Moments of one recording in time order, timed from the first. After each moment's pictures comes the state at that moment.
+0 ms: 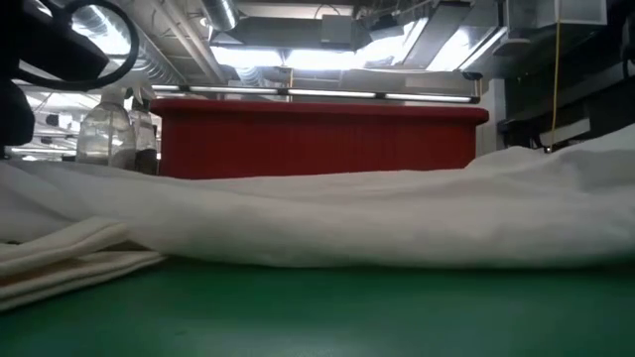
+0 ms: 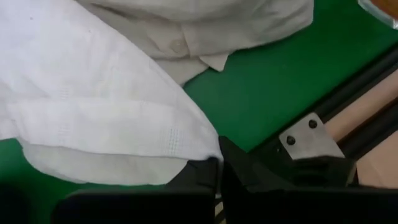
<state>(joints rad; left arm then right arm) -0.68 2.01 1.37 -1.57 -0.08 -1.70 1.08 0.83 0.77 -1.57 0.33 1.67</state>
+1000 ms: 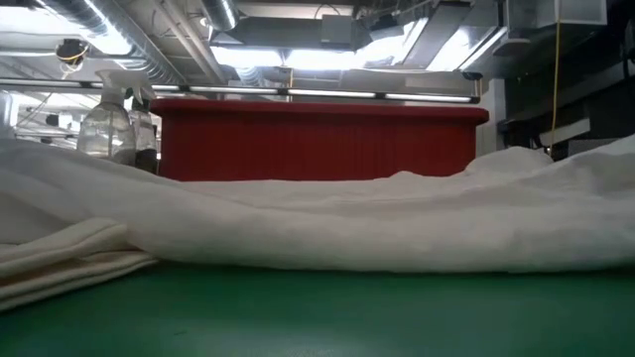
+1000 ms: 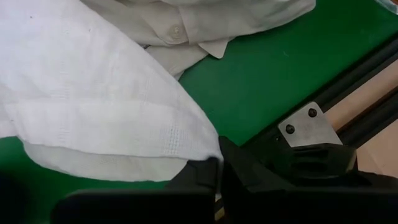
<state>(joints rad) -0.81 1.96 1.51 -1.28 -0.12 -1.88 1.08 0.83 0.77 -1.57 0.29 1.67</state>
